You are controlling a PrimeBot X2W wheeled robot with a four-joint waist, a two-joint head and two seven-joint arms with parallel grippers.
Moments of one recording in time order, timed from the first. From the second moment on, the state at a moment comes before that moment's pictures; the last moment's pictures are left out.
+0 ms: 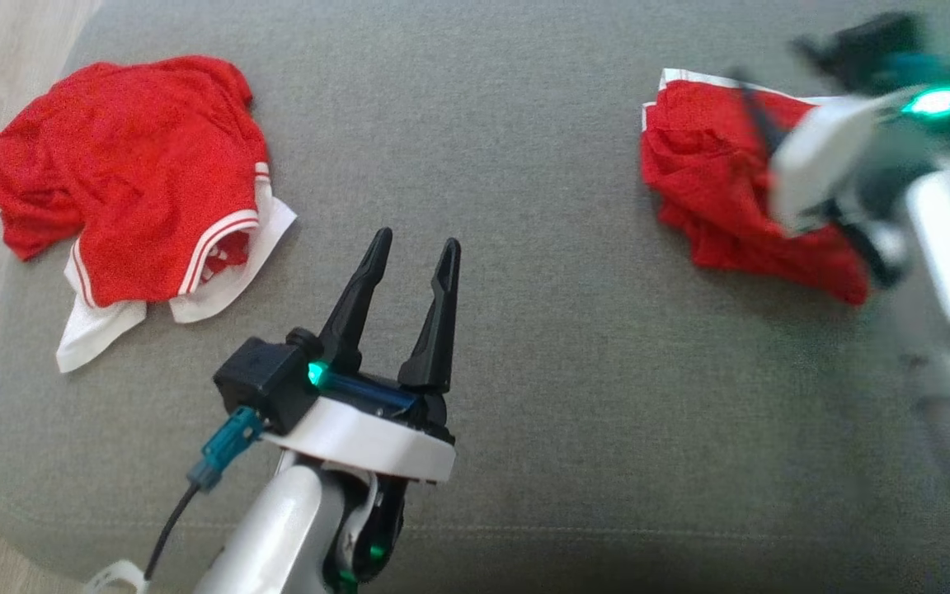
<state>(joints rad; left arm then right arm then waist) -0.20 0.04 -0.51 -0.02 -0.42 0.06 -0.26 -0.80 -0.25 0.23 0.57 0.16 0.13 0.18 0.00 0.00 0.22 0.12</state>
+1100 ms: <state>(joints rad) -0.19 0.04 -0.53 -0.05 -0.41 0.07 -0.26 -0.64 -0.35 0.67 0.63 0.30 0.13 0.11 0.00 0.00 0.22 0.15</state>
